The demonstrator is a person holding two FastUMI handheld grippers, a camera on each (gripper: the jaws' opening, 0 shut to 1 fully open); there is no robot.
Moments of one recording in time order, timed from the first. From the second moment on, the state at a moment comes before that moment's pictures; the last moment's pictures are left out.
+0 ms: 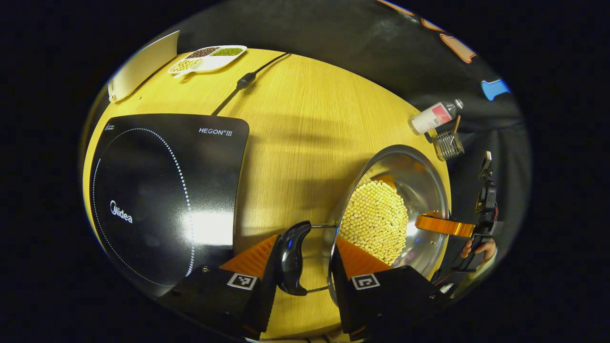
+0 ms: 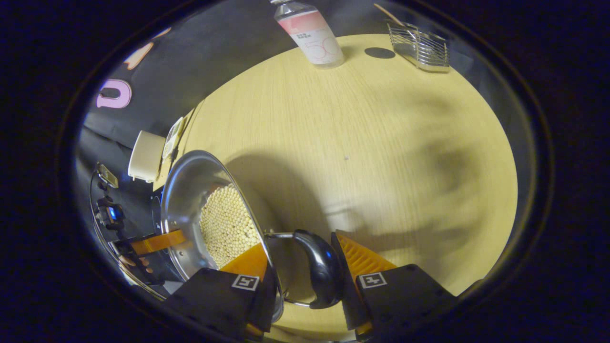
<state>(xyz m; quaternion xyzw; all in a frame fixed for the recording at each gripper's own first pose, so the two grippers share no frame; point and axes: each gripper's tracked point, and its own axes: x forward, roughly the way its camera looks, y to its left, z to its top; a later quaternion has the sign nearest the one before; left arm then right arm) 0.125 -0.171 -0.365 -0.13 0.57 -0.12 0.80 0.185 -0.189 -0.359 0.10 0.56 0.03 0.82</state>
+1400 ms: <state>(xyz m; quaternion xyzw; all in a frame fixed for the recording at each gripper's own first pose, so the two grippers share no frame) 0.047 -0.054 -0.279 -0.14 0.51 -0.13 0.84 0.076 -0.068 -0.299 0.11 0.50 0.05 0.85</state>
